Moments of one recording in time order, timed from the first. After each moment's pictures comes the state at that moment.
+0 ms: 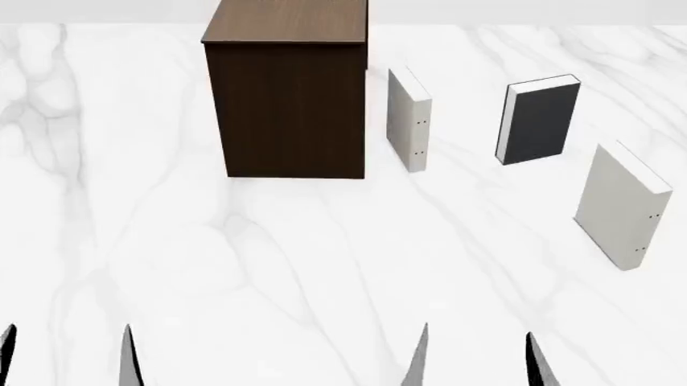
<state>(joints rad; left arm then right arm) 0.04 -0.09 0.08 0.14 0.04 0.17 -0.18 -0.03 0.07 -0.06 -0.11 0.11 -0.24 0.10</state>
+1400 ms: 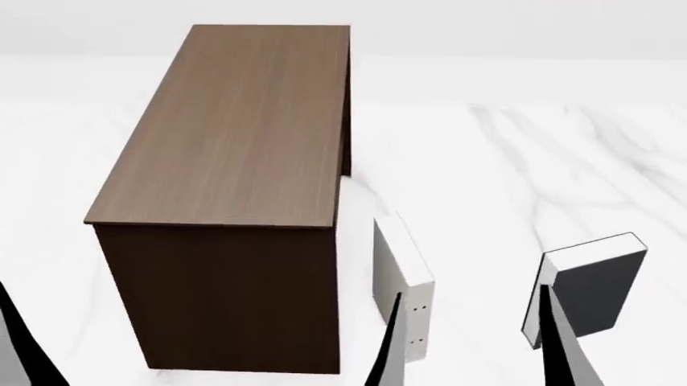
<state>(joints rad) 0.11 -0.17 0.10 0.43 0.17 0.43 -0.38 -0.06 0.18 -0.18 -0.37 0.12 -0.49 0.12</state>
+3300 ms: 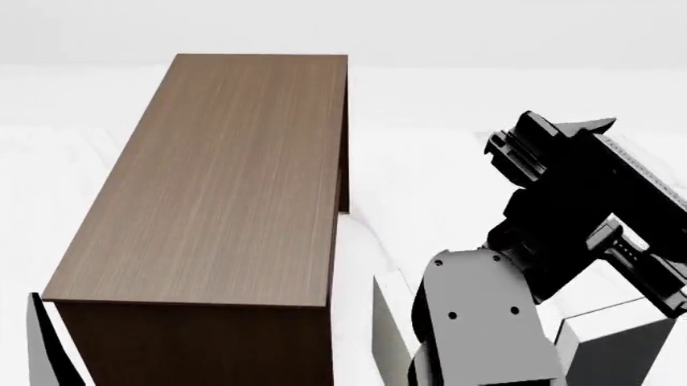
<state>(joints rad) 0.12 -0.24 0.18 0.40 0.14 0.38 -0.43 0.76 0.04 -0.11 0.11 0.16 0.34 1.02</state>
